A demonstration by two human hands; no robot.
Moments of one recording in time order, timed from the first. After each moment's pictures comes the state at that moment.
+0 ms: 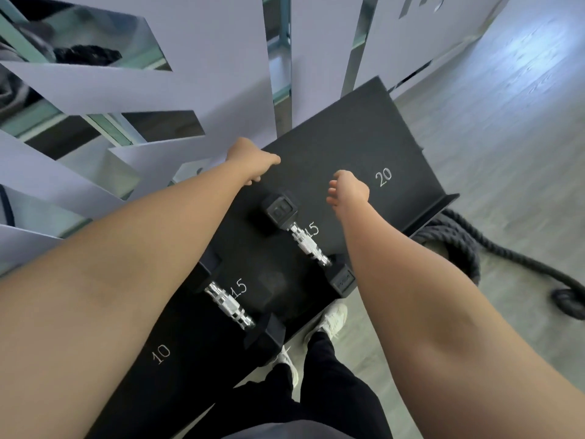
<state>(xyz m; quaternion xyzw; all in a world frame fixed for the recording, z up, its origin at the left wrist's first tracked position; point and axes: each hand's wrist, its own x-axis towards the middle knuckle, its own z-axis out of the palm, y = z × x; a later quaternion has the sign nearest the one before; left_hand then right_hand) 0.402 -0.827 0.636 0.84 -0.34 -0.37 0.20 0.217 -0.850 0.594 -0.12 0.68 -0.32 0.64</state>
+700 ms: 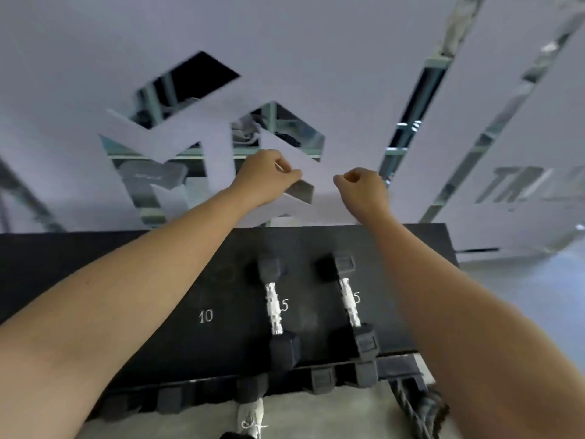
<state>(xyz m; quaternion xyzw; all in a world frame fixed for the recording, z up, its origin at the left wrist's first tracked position) 0.415 -0.559 0.833 0.83 -0.37 -0.08 0.41 0.284 -0.706 0.814 -0.80 0.40 -0.25 0.36</state>
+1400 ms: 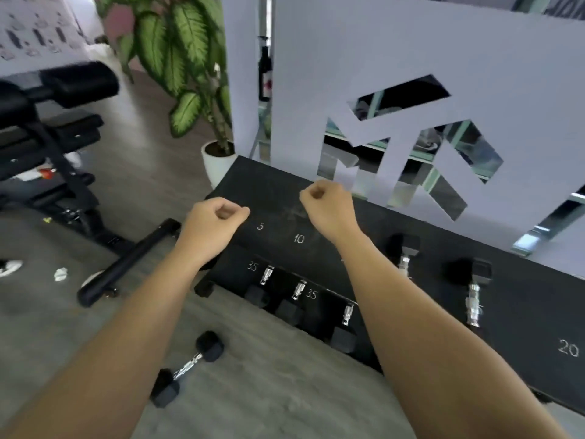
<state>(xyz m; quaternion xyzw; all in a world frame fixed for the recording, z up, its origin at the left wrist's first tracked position) 0.224 -0.034 0.805 0.86 -0.01 0.05 0.51 0.235 -0.257 0.824 -0.88 0.05 -0.10 0.46</state>
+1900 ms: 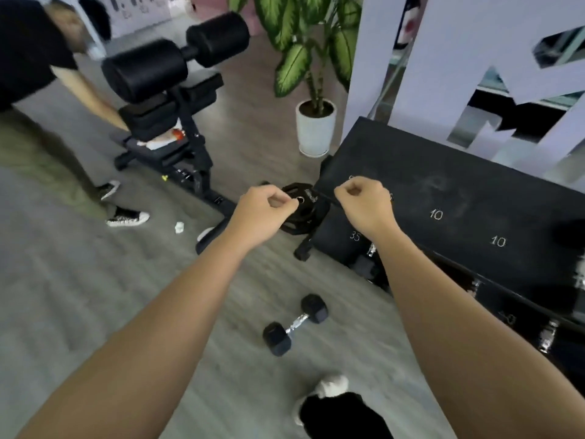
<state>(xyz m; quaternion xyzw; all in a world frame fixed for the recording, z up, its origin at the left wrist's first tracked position) 0.252 0.255 0.763 0.89 0.00 0.00 0.45 0.280 0.047 0.746 -0.86 0.05 -0.04 0.50</state>
